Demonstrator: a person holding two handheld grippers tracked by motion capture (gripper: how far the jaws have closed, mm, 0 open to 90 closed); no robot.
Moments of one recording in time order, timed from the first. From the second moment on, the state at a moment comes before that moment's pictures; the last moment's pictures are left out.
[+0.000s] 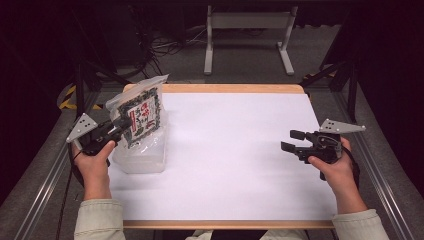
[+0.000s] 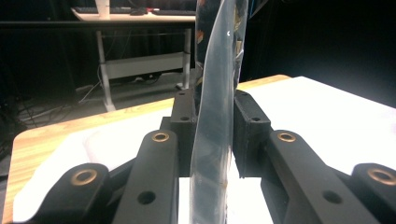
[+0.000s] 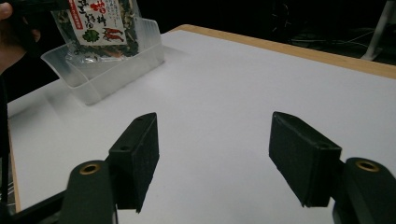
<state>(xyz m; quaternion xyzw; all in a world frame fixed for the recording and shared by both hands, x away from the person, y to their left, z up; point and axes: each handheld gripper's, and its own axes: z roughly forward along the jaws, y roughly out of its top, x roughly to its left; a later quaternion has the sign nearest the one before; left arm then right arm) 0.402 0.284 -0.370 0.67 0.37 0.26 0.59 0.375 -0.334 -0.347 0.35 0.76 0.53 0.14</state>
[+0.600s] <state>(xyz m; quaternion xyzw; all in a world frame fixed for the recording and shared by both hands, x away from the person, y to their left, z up) 0.401 0.298 -0.385 0.67 0.41 0.24 0.57 0.378 -0.331 -0.348 0.35 0.76 0.53 0.13</state>
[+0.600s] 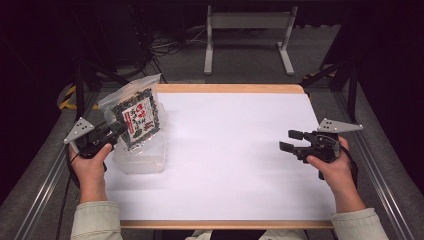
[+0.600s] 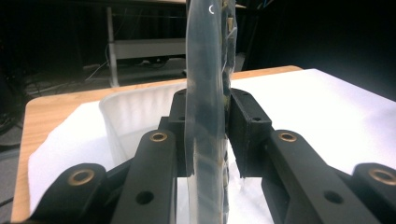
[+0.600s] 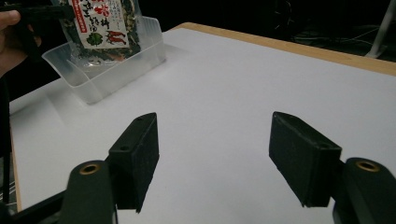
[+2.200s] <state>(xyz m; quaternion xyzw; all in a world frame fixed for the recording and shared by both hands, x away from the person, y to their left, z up) 0.362 0.304 -0.365 0.64 0.47 0.28 0.54 0.388 -0.324 -0.347 0.34 0.77 0.53 0.13</state>
